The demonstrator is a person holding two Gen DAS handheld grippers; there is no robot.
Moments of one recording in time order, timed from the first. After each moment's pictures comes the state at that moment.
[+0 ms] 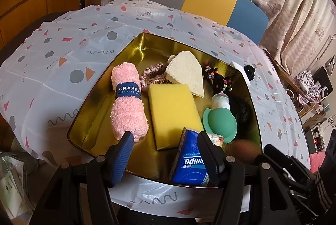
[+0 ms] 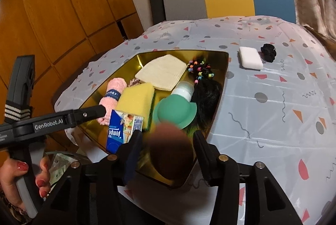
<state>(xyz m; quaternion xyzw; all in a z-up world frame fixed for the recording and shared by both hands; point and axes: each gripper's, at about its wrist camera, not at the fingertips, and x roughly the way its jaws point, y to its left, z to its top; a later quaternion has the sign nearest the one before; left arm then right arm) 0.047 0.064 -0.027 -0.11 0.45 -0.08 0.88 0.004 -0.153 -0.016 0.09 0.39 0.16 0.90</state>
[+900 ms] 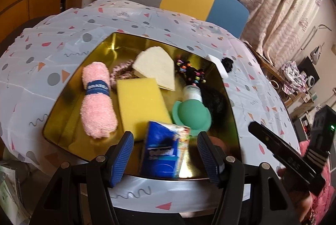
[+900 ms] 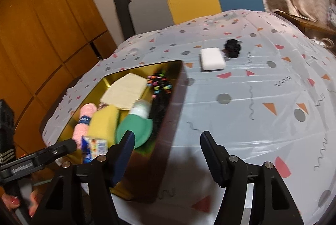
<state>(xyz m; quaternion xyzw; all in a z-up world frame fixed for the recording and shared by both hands) 0.036 0.032 -0.019 -0.11 0.45 -0.15 0.87 0.016 -0.213 -0.020 0.16 0.38 0.07 0.91</state>
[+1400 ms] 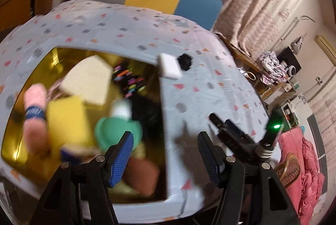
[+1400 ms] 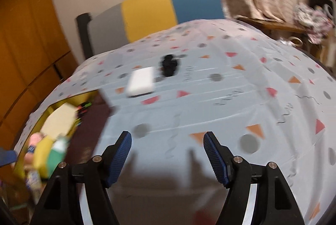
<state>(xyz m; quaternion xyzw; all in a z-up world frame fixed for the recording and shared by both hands) 0.059 -0.074 0.024 -0.10 0.46 -0.23 0.85 0.050 -0.326 -0.054 0.16 0.34 -0.06 0.92</state>
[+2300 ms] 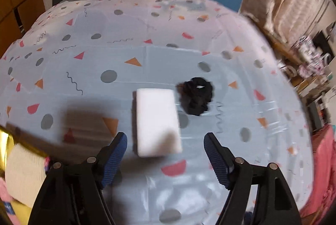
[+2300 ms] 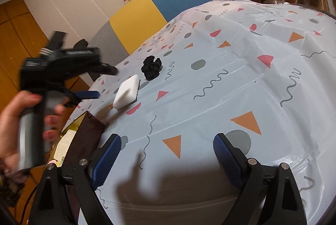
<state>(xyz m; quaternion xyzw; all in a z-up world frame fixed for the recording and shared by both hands) 0.275 -0.243 -0.040 -0.01 0.52 -0.13 0.84 0.048 -0.388 -0.099 0.31 0.30 0.00 0.90</state>
